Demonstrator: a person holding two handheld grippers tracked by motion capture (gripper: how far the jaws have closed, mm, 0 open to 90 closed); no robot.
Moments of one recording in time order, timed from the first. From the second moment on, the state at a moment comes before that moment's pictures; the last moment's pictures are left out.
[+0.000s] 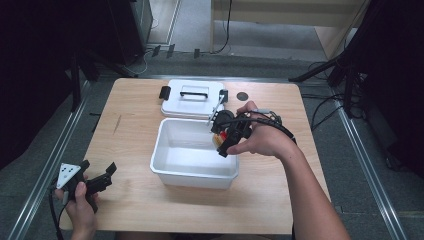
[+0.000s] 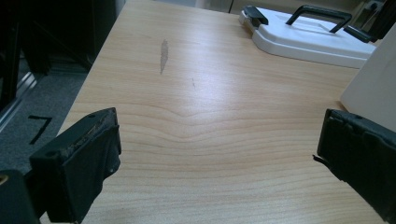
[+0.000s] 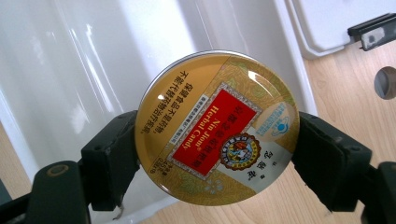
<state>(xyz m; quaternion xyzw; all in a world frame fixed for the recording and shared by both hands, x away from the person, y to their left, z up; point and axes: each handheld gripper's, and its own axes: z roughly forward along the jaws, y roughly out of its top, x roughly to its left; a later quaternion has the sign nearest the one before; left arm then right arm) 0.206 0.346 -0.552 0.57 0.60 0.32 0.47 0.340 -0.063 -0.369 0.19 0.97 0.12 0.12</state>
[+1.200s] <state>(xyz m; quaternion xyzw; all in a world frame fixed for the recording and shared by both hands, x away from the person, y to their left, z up) 0.206 0.346 -0.552 0.57 0.60 0.32 0.47 0.344 -0.049 -0.422 0.14 0.98 0.06 0.10</state>
